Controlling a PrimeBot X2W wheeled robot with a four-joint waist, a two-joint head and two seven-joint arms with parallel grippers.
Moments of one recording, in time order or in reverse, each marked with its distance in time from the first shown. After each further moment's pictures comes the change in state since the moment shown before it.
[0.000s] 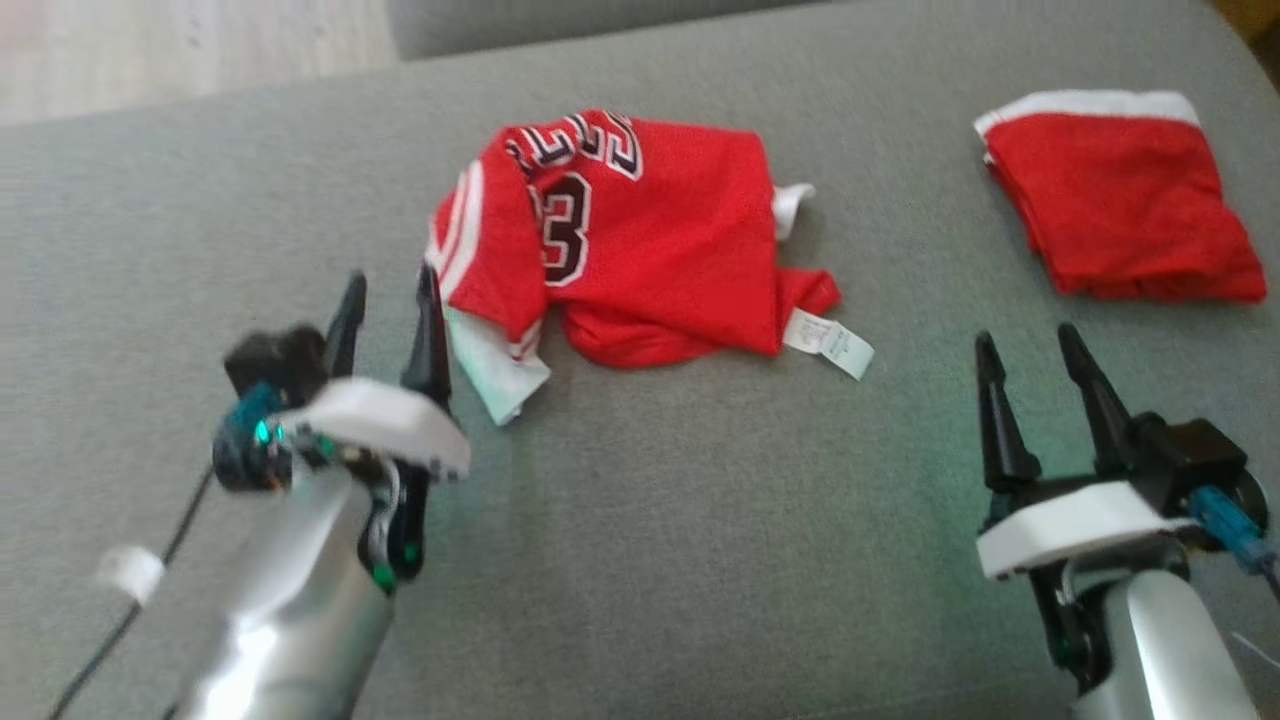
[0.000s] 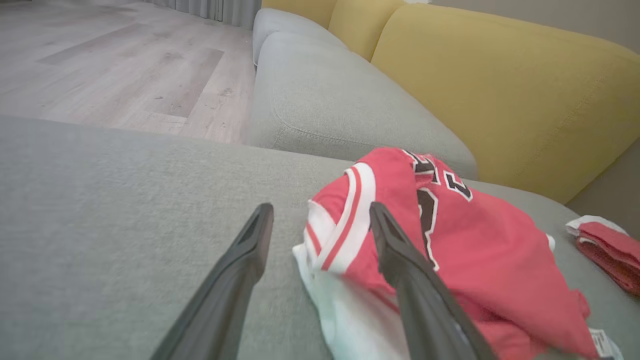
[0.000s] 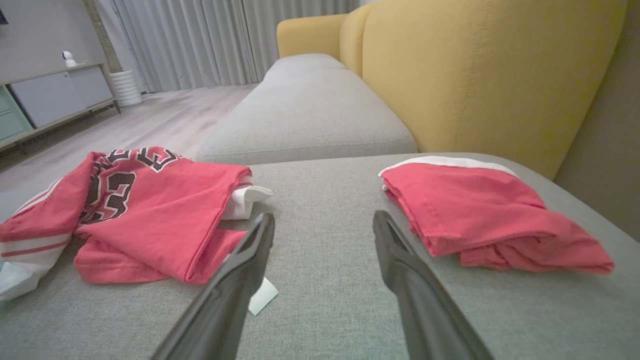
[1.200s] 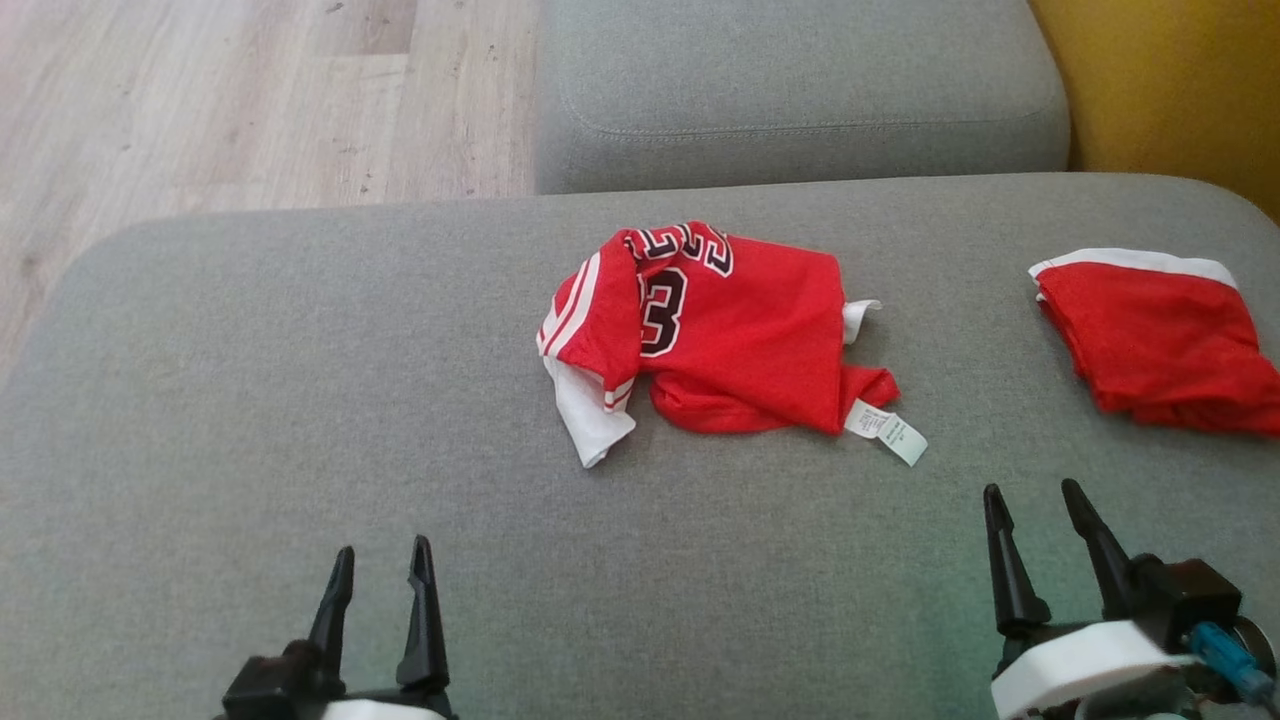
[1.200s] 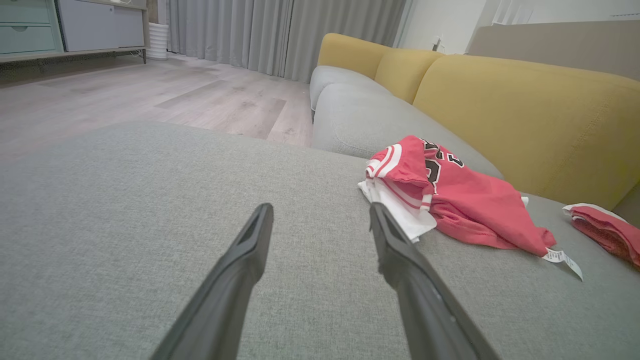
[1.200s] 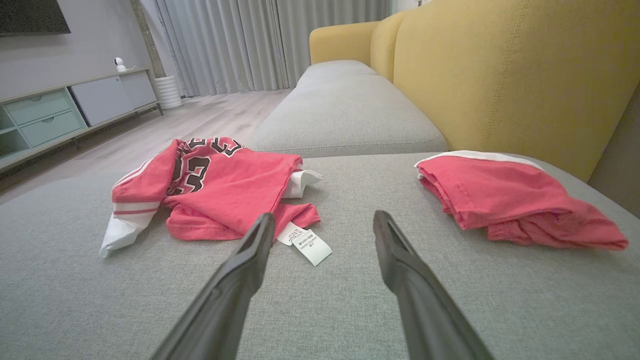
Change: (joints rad) left arm 0.660 0.052 0.104 -0.536 0.198 0.143 -0.035; right arm 0.243 0.002 -0.014 -0.048 0.013 0.000 0.014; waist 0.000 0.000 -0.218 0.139
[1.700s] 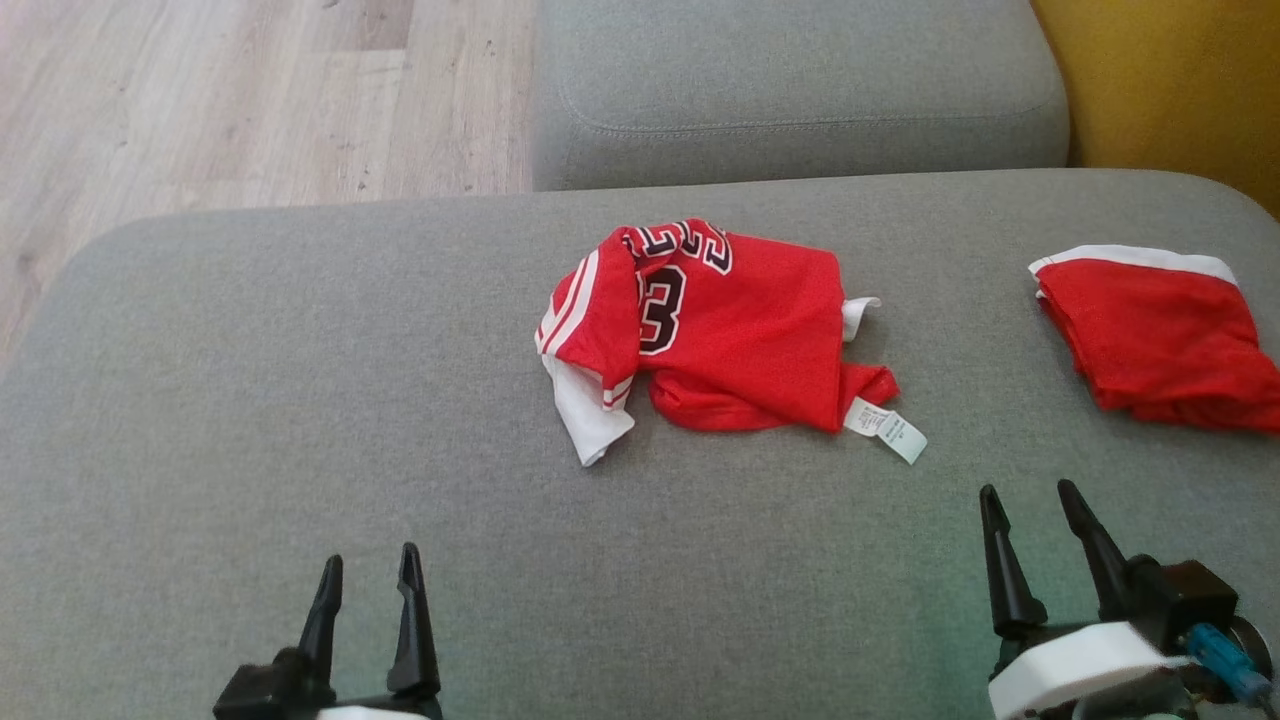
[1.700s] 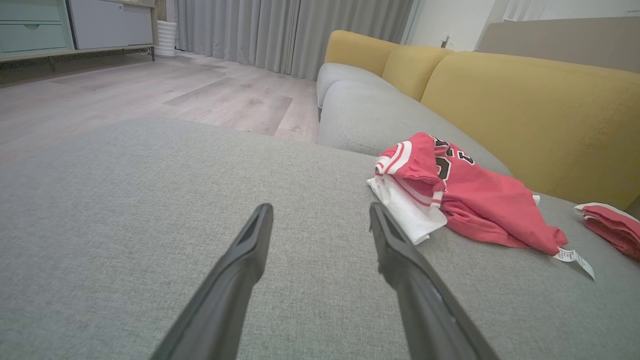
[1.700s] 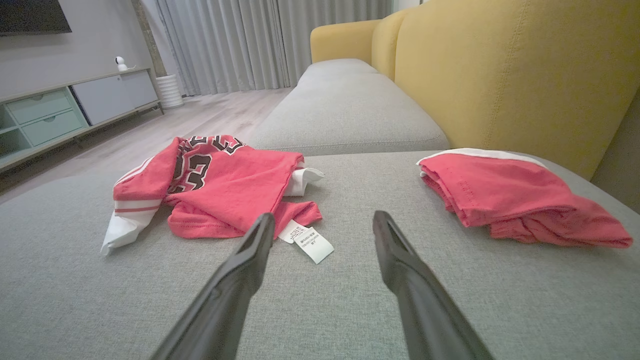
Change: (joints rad) left arm 0.017 0.002 0.018 -0.008 0.000 0.007 0.000; right arm 0.000 0.000 0.007 0.003 0.000 0.000 -0.003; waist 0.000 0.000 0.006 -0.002
